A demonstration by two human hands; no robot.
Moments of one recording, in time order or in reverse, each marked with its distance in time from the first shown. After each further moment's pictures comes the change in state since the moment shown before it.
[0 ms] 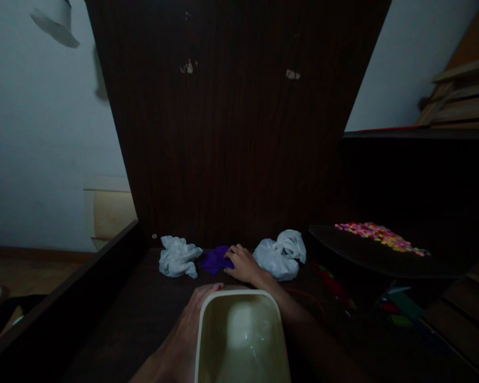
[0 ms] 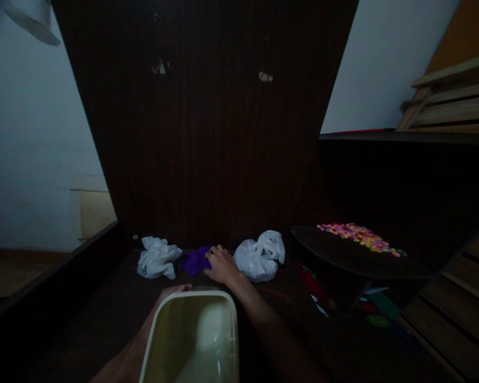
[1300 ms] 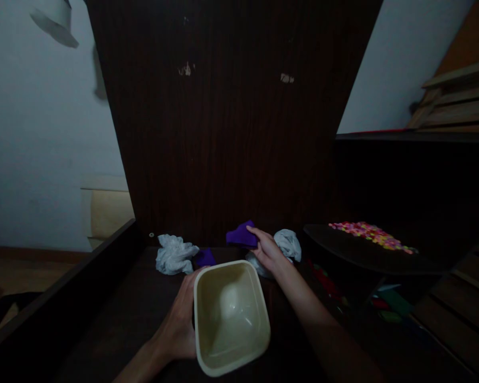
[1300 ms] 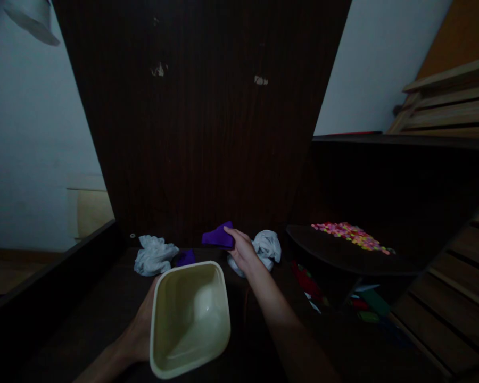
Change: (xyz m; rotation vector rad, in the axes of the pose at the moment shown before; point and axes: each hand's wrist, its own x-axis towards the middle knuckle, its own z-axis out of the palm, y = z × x) left_hand 0.029 0.017 -0.008 0.372 0.091 0.079; right_hand -0.018 0.015 -0.064 1.742 0.474 0.463
